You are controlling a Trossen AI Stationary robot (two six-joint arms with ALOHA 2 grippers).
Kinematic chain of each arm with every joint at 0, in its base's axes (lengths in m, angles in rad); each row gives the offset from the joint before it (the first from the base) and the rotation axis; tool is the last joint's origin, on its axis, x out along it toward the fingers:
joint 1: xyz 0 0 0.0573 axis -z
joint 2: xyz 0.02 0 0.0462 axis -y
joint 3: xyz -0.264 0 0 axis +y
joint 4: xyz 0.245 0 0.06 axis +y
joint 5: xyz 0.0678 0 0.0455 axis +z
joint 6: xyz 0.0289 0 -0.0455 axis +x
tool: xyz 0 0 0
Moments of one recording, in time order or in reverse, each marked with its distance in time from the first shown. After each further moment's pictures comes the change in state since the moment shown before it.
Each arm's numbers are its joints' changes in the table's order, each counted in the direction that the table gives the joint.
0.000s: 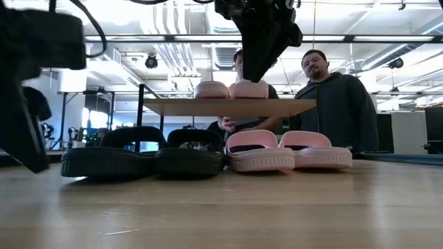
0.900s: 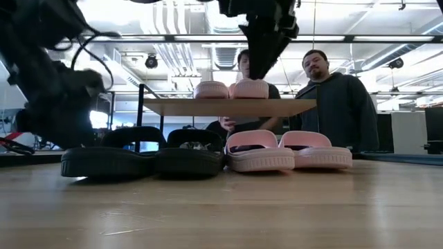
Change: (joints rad) left arm -0.409 0.555 0.403 0.144 -0.026 -0.003; right arm 0.021 0.000 -0.026 0.104 -0.110 -0.111
